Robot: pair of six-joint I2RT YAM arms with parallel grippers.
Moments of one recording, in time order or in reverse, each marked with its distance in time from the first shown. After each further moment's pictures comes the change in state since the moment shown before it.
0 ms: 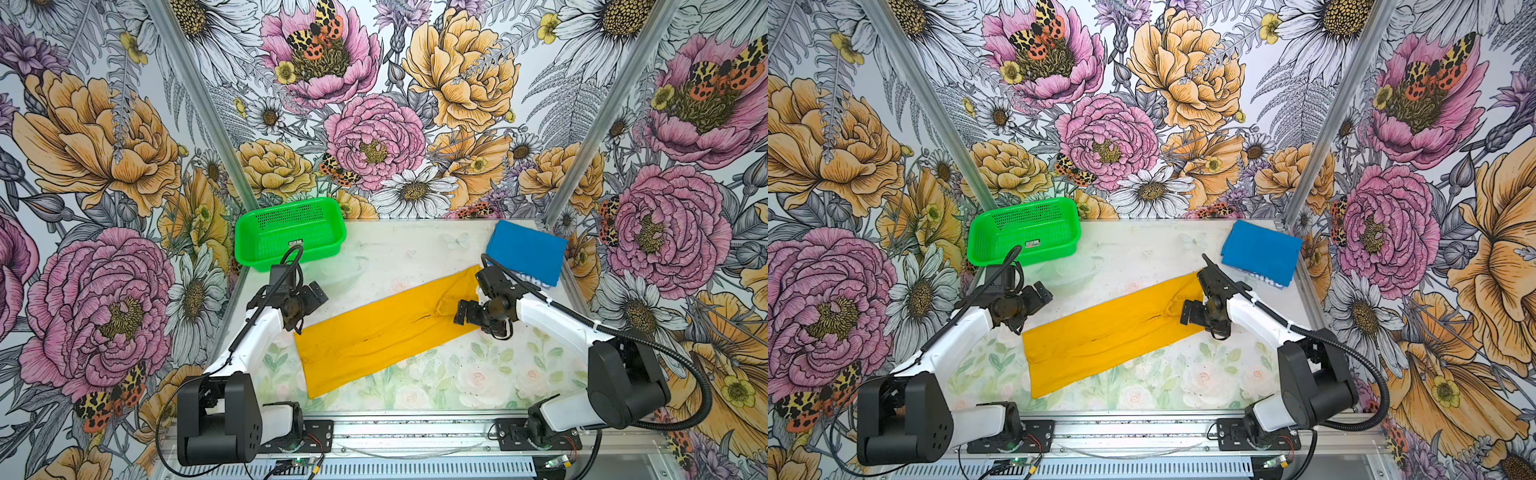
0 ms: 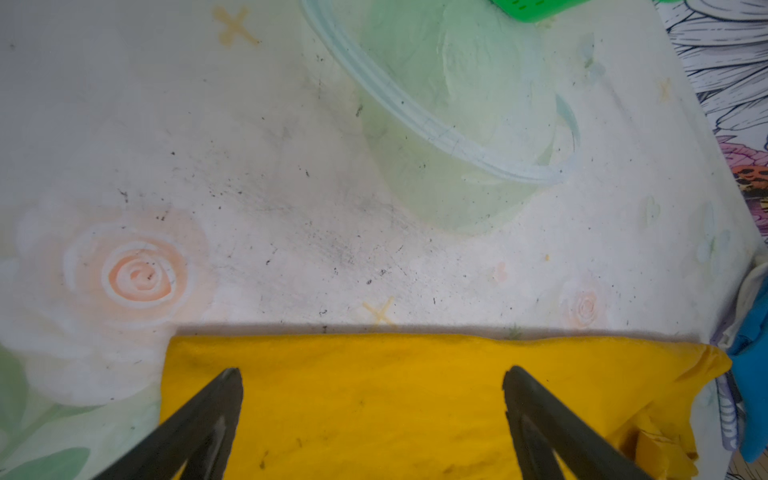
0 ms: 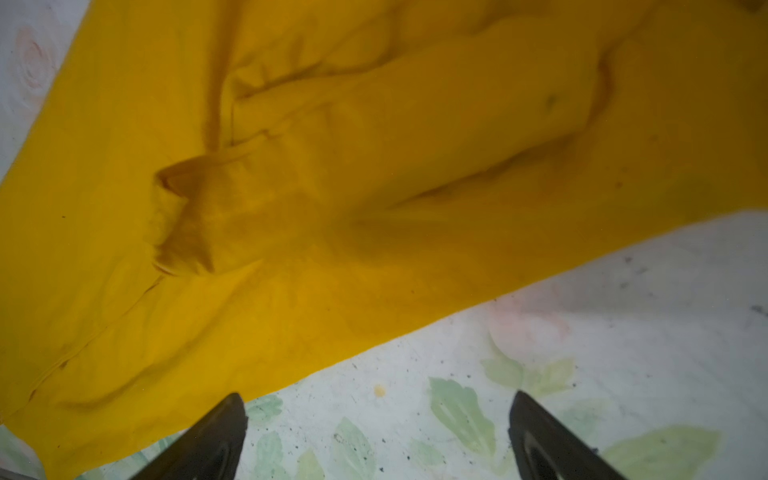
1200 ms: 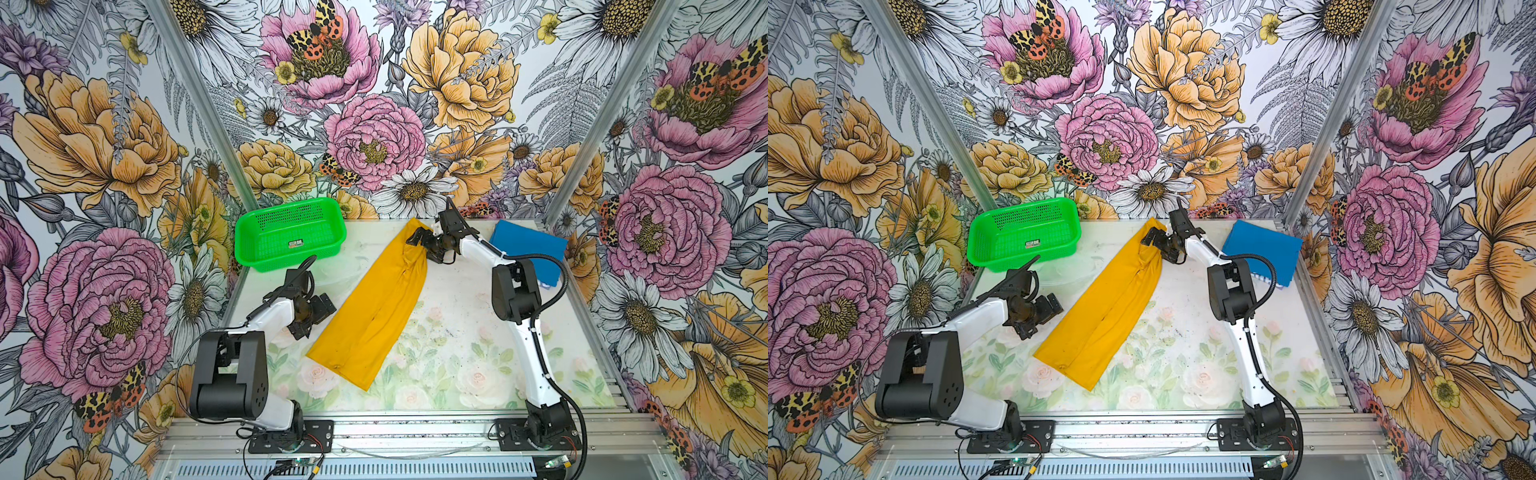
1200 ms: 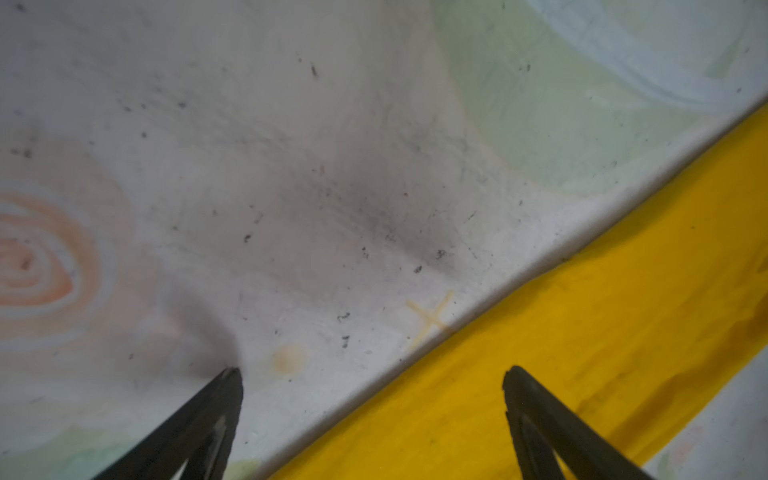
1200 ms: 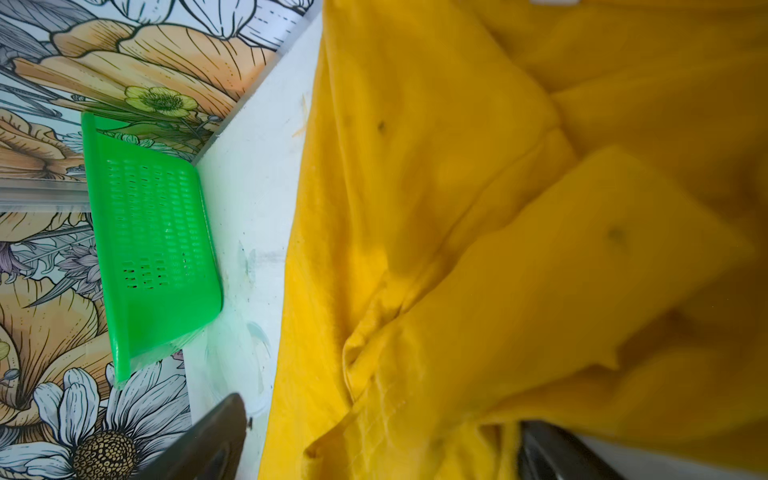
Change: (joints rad) left arm -0.045 0.228 -0.025 0.043 0.024 -0.002; right arm -0.047 1.086 1.278 0.218 -0.300 0.125
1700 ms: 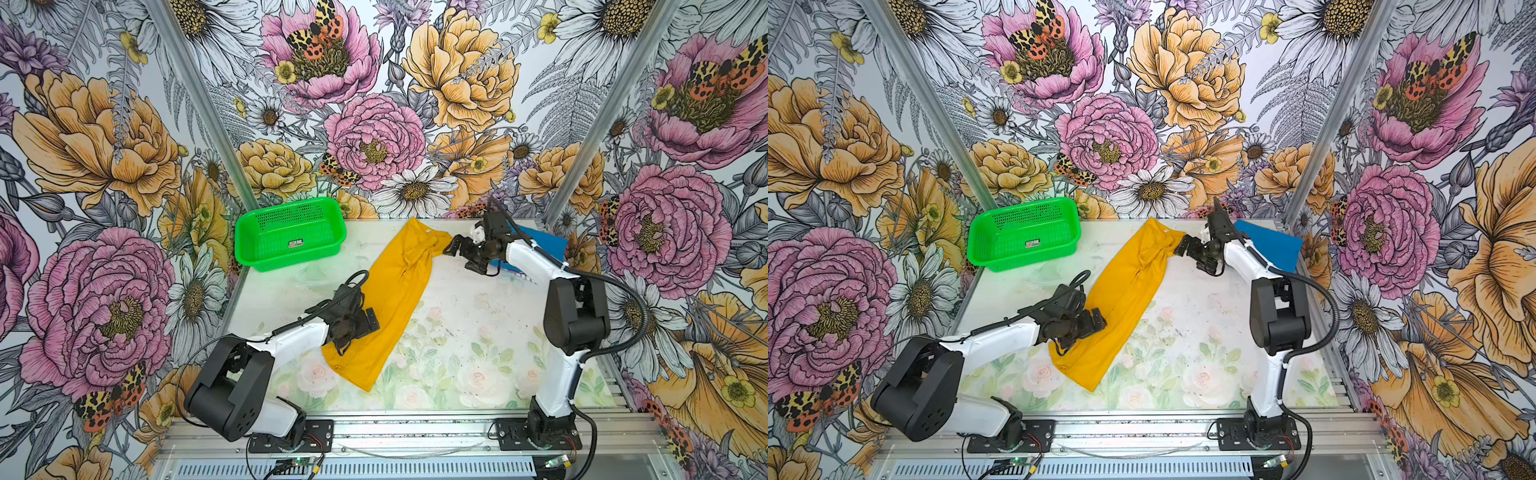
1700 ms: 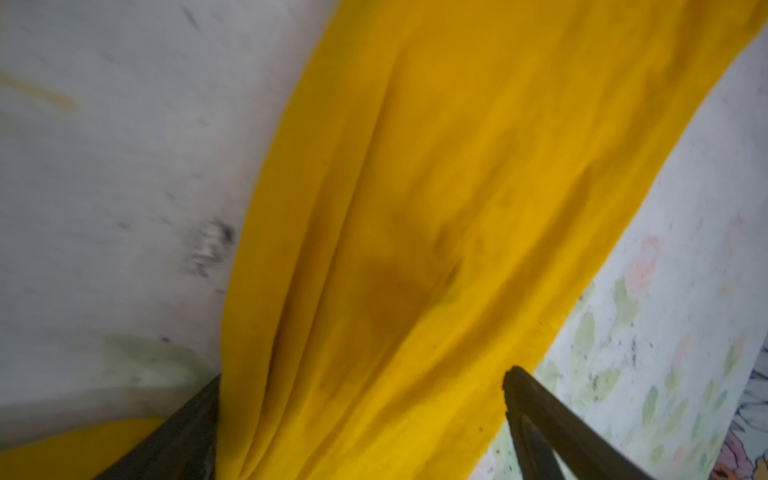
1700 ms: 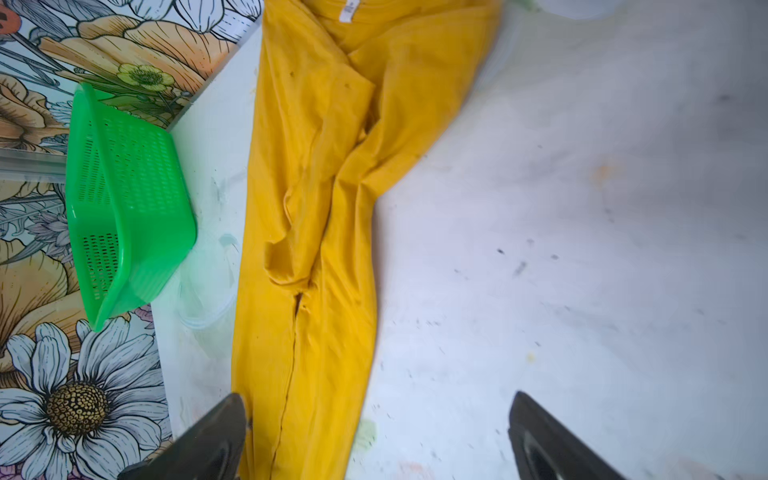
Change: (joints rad) left arm -0.558 -0.083 -0.109 0.162 -0.033 -0.254; right arm -0.159 -0.657 -0.683 -0.103 0.066 -0.194
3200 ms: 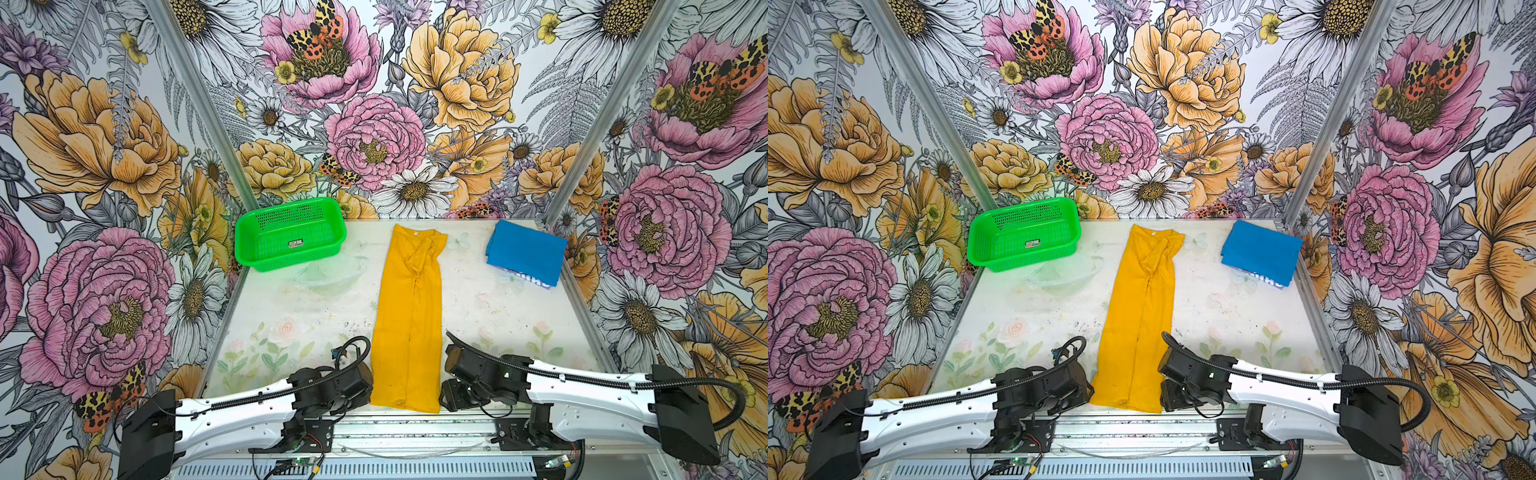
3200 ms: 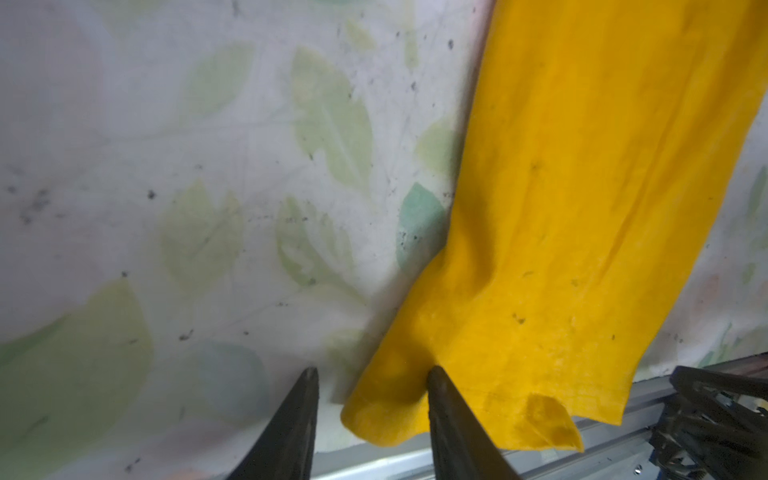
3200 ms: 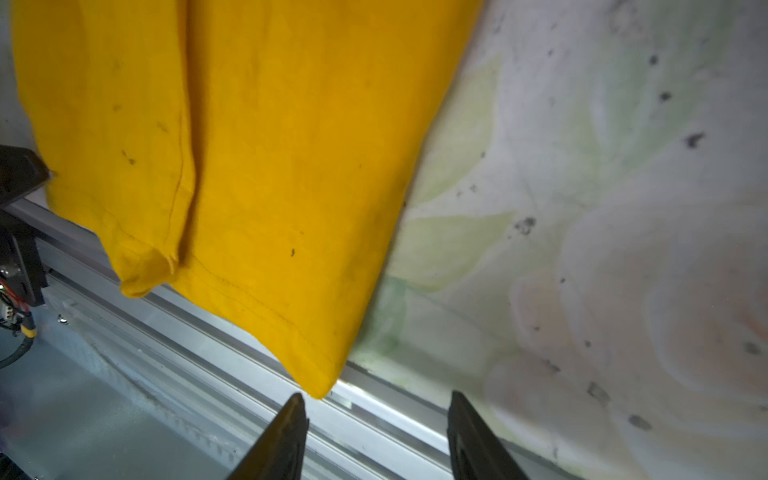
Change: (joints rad) left arm -0.577 -0.564 -0.342 -0.270 -0.231 -0.514; right arm 1.015 -0.747 -0.927 -0.032 0.288 0.418
